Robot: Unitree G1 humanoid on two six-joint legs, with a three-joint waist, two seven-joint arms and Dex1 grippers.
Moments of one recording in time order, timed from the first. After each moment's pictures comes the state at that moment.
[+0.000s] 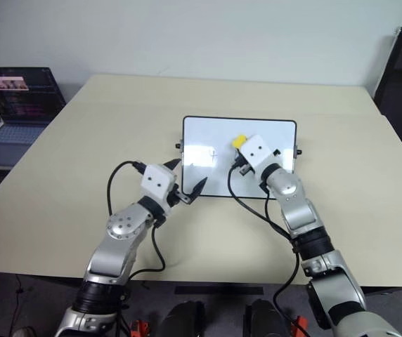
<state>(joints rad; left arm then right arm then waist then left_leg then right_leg) -0.29 0.28 -0.08 -0.10 0.00 0.16 -0.40 -0.69 -0.24 0.20 0.28 -0.15 0.15 0.30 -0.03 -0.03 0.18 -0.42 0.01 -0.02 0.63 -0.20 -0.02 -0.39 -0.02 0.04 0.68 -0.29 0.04</state>
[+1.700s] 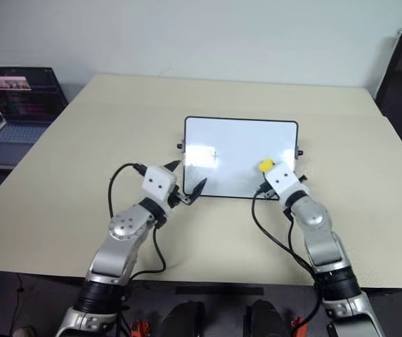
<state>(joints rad) -0.28 0.28 -0.09 -0.07 0.00 0.13 -0.39 -0.33 -0.33 0.10 -0.06 -0.20 0.24 0.32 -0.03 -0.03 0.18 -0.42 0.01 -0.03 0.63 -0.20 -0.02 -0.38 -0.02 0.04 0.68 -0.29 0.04</state>
